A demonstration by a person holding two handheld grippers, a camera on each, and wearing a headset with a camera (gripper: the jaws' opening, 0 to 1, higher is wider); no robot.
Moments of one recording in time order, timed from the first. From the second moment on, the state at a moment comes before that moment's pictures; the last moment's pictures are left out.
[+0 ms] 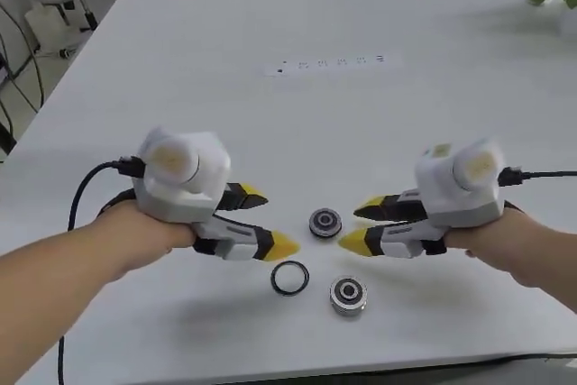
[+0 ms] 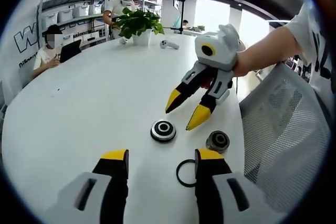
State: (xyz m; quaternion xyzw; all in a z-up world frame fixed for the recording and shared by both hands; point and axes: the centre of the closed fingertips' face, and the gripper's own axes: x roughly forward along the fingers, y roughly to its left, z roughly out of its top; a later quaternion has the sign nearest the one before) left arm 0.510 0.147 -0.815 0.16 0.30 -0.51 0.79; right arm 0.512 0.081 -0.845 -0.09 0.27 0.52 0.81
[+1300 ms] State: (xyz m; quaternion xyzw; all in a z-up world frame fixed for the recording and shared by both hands) left arm 0.525 0.094 -0.831 0.16 0.29 -0.54 0.77; right arm 0.518 0.084 -0.852 -0.08 0.27 0.52 0.81
